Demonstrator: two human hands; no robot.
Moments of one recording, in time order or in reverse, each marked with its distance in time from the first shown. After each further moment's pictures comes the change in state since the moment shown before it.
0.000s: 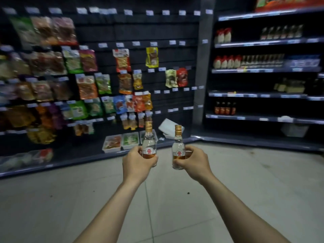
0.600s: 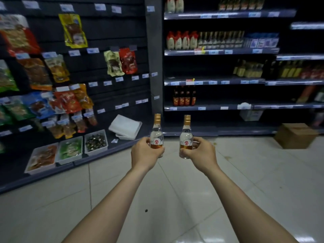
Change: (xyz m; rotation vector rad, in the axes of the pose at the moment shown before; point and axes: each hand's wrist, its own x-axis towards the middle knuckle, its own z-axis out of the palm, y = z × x) left_hand 0.235 0.143 0.490 -0.054 -0.323 0.010; right_hand 0.376 0.206 -0.262 -0.070 0.286 0.175
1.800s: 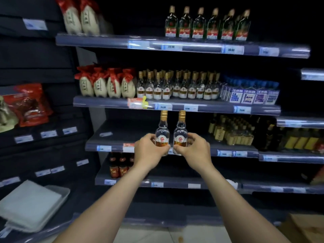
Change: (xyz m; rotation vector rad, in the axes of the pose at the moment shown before) left_hand 0.658 0.411 0.661 -0.063 0.055 0.203; right_hand 0.961 0.116 -0.292 -0.009 0.039 -0.283
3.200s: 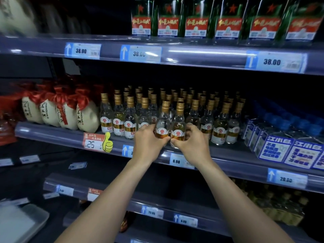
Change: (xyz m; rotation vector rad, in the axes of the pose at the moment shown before) left_hand 0.334 0.035 0.196 0.302 0.347 0.239; right_hand 0.396 0.105 0.013 0.016 -0.141 -0.175
